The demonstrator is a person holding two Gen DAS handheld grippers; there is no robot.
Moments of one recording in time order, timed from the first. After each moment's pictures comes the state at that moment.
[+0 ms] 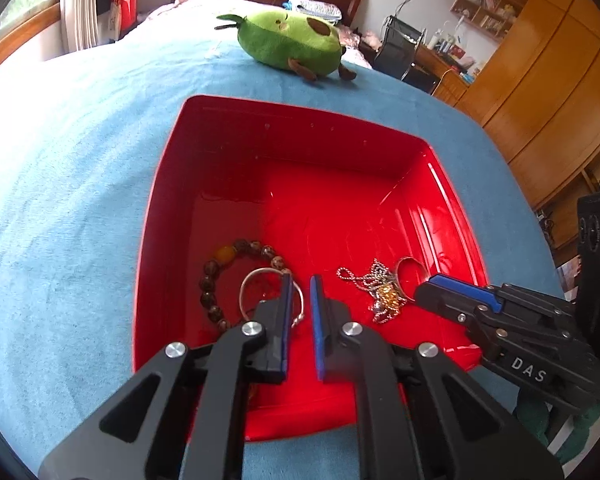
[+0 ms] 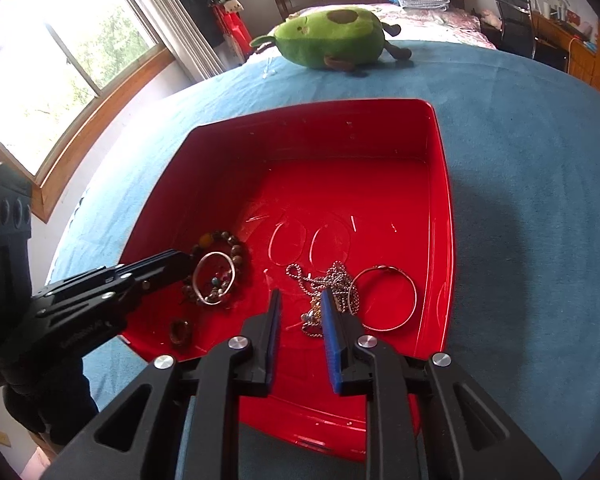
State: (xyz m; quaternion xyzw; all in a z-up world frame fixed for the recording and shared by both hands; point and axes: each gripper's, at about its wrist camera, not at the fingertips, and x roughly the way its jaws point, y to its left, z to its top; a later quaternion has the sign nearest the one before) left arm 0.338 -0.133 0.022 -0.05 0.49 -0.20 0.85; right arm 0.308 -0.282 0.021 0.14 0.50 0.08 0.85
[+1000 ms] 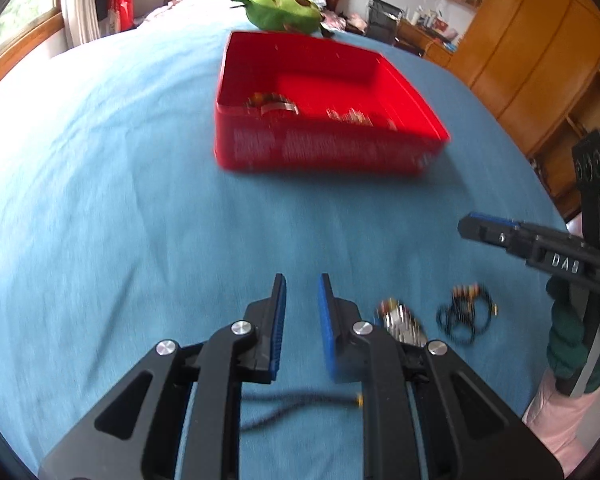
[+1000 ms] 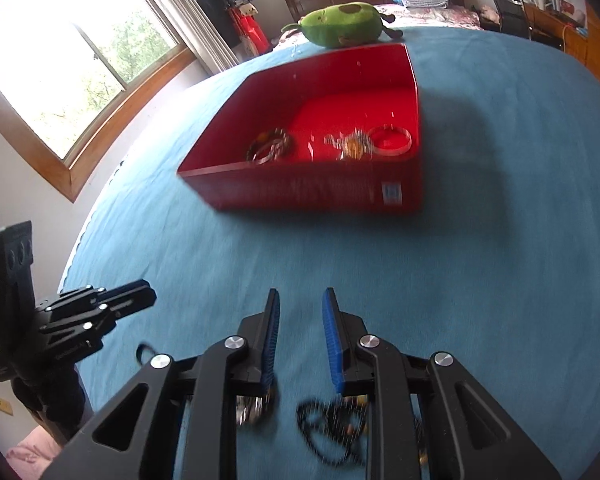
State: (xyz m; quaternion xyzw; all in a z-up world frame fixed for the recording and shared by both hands) left arm 0.139 -0.068 0.012 0.00 0.50 -0.22 0.84; right arm 0.131 -0.260 0.017 0.16 0.49 0.10 0.85
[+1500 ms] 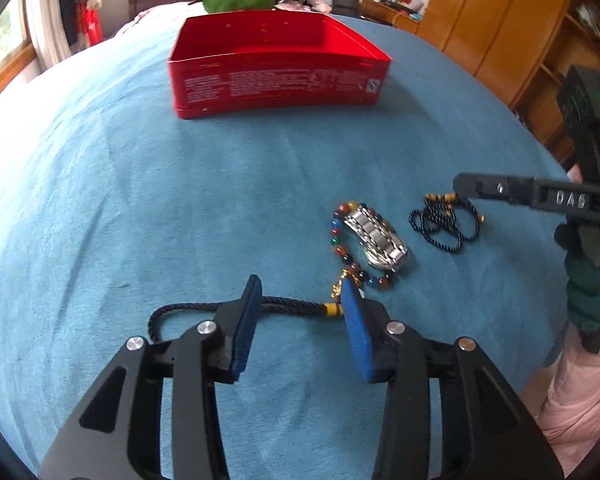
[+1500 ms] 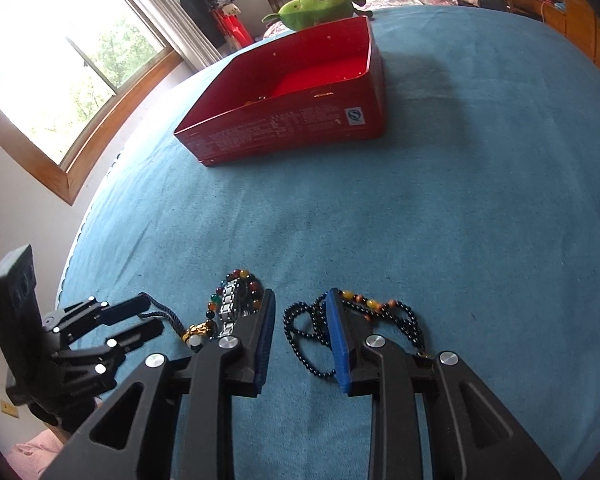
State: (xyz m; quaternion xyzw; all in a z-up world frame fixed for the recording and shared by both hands) left arm 0.073 -0.087 -0.014 0.07 0.49 -0.25 0.83; right arm 0.078 -0.268 0.002 0.19 0.49 0.08 0.84
